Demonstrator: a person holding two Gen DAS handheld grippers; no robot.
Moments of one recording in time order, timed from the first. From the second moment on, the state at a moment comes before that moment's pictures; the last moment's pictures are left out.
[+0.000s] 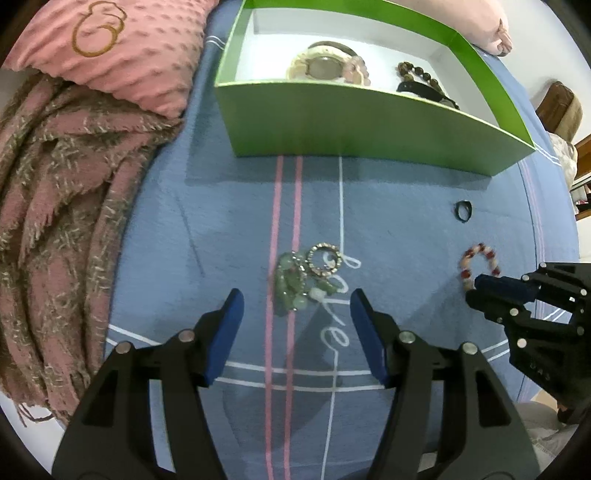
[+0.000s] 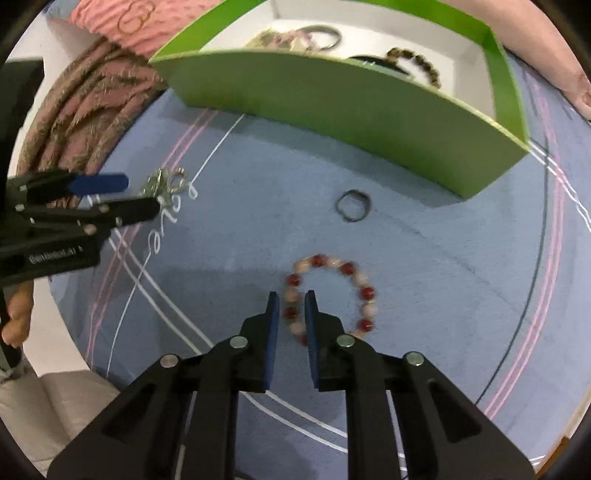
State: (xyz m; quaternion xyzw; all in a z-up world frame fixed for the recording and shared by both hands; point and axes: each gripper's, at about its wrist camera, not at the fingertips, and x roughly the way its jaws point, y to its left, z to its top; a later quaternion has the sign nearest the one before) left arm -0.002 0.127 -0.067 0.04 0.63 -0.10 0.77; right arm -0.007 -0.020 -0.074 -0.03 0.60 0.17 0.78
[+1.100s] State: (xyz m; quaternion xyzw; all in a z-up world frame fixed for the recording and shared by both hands) left arm 0.021 0.087 -0.079 0.11 0.61 -0.07 0.78; right arm -0.001 -0.048 -0.084 -0.04 0.60 0.08 0.79
